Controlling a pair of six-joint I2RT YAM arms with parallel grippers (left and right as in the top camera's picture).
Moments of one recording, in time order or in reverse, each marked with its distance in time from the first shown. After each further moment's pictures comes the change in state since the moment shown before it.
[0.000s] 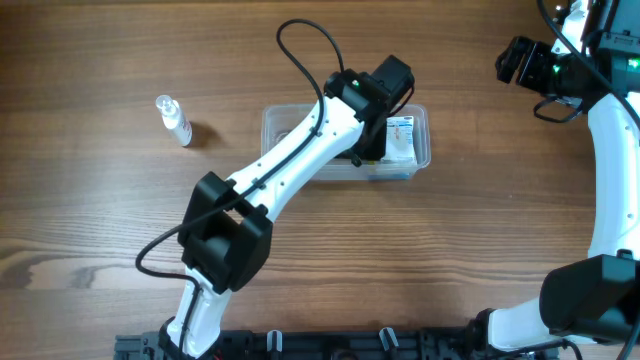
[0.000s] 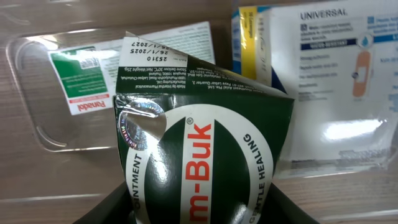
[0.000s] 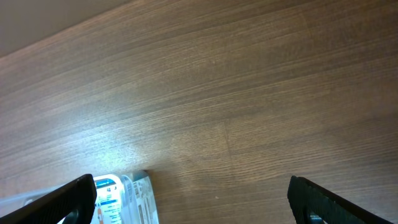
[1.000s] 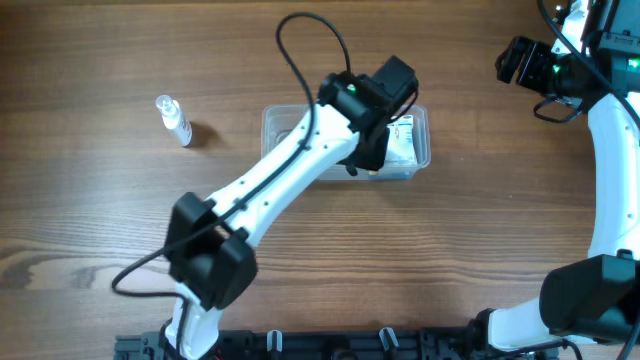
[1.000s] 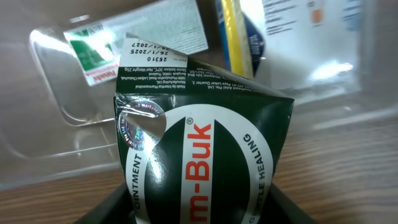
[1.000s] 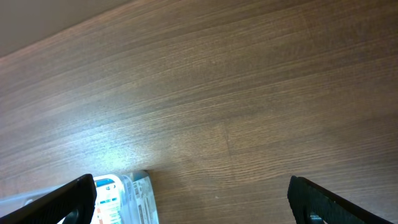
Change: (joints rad) left arm -0.037 -0.088 0.000 -0.100 0.000 0.082; right arm 0.000 0.000 0.000 0.000 0.000 0.000
